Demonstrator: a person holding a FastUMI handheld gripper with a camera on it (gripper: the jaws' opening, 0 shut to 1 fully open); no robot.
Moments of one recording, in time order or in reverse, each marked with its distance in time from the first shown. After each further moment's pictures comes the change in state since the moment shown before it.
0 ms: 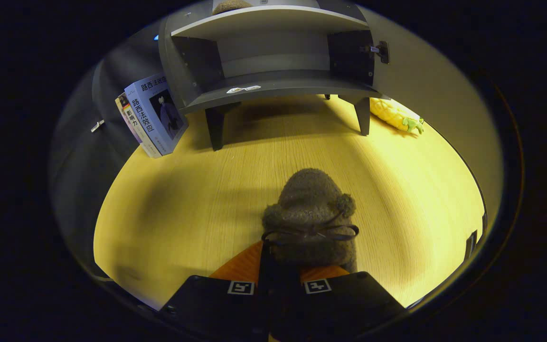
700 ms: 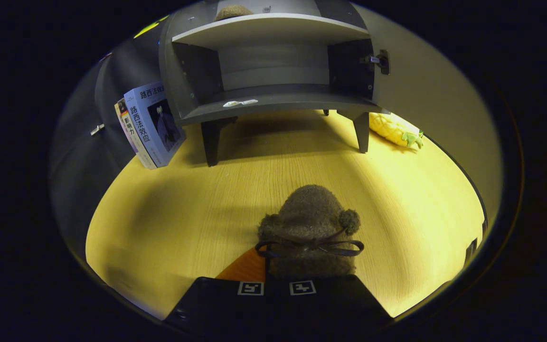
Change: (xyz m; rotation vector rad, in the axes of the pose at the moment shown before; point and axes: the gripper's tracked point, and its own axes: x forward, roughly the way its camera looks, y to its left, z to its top) arm -0.008 -0.003 0.034 -0.010 -0.114 -0.011
